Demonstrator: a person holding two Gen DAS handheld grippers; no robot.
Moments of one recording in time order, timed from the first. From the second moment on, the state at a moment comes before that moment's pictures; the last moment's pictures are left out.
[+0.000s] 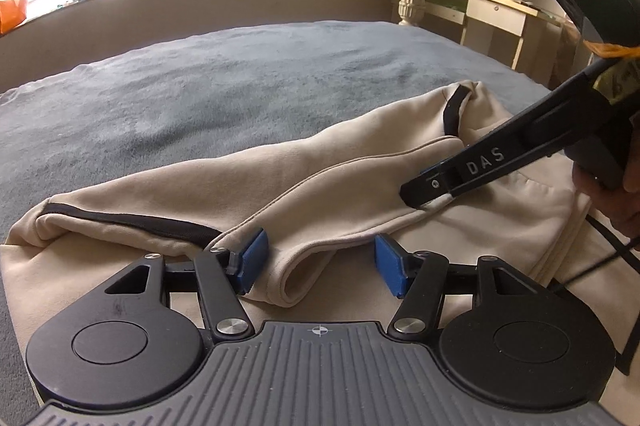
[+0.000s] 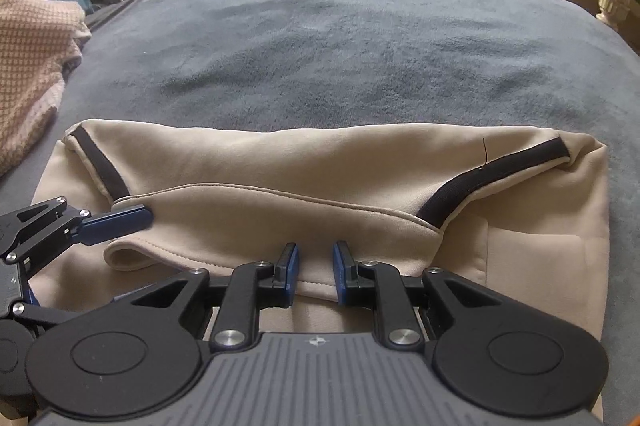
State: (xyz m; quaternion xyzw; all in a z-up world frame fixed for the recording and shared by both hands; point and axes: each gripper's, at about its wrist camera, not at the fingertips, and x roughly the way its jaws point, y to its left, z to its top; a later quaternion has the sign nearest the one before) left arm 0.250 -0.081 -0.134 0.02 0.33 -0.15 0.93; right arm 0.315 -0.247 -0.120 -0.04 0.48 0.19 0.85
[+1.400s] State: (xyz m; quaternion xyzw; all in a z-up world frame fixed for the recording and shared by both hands) left arm 0.239 -0.074 -0.135 0.03 0.33 -0.15 0.93; right arm 0.299 -0.251 -0.125 -0.03 0.44 0.17 0.88
